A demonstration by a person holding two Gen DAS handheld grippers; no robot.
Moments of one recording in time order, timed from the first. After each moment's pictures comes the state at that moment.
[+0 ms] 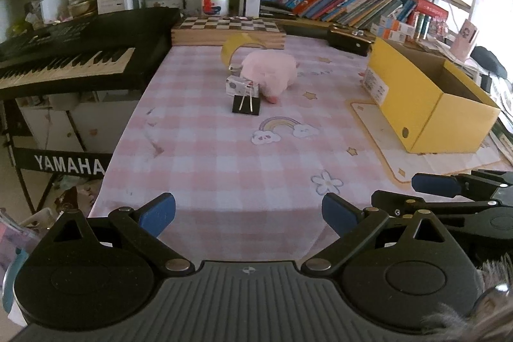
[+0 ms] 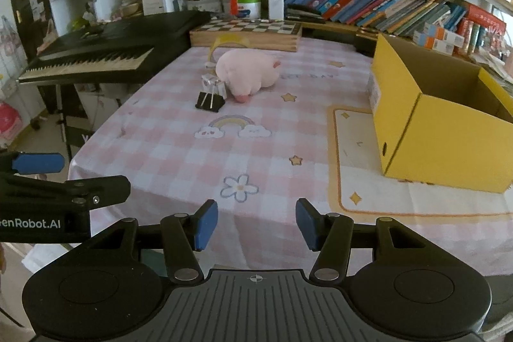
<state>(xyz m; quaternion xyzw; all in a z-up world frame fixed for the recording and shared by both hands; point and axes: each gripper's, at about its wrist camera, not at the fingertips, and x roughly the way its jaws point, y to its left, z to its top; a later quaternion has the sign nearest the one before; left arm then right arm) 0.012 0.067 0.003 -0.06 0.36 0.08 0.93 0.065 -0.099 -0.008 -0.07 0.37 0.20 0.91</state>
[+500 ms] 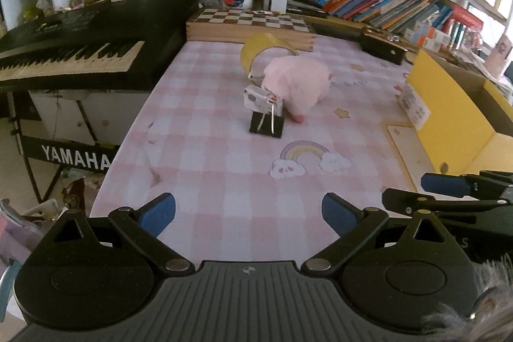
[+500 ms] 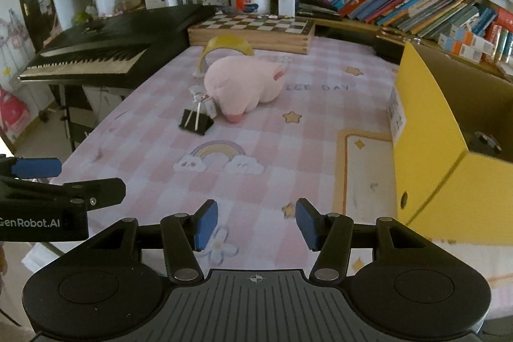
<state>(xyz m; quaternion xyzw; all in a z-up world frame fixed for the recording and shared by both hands) 0.086 0.082 -0.006 -0.08 0.38 0.13 0.91 0.146 -0.093 -0.015 -0.08 0.38 0.23 0.89</state>
